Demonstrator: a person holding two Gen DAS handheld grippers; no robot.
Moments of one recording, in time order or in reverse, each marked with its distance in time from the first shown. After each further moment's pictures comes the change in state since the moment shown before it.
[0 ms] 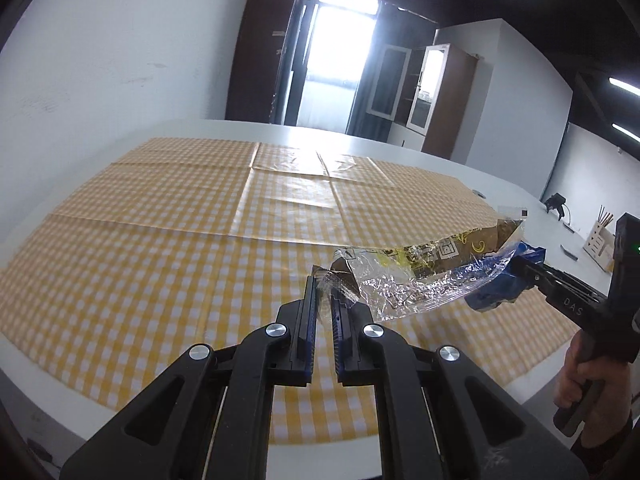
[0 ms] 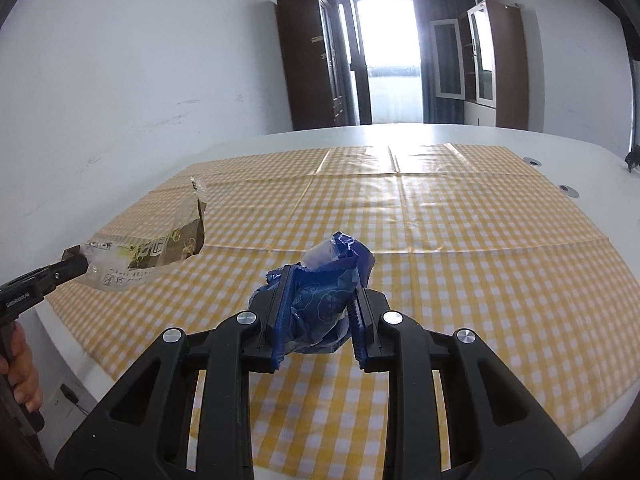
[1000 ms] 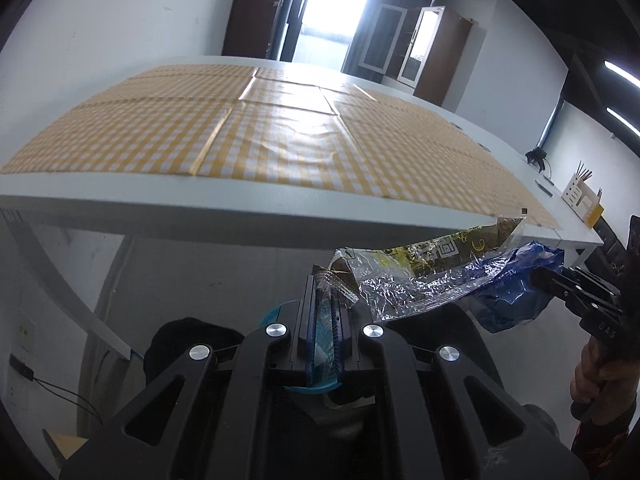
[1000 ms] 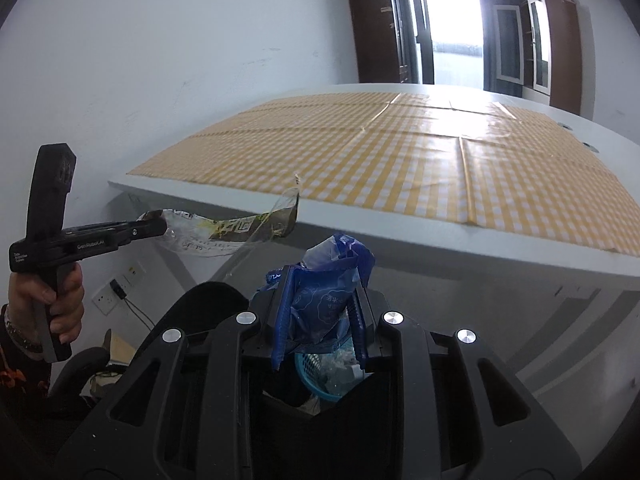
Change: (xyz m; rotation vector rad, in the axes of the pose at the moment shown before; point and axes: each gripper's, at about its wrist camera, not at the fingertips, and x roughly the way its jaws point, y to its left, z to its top) left arm -0.074 0.010 -0.168 -0.037 0.198 -0.053; right arm -0.147 0.040 -0.168 -0.124 0.145 0.199
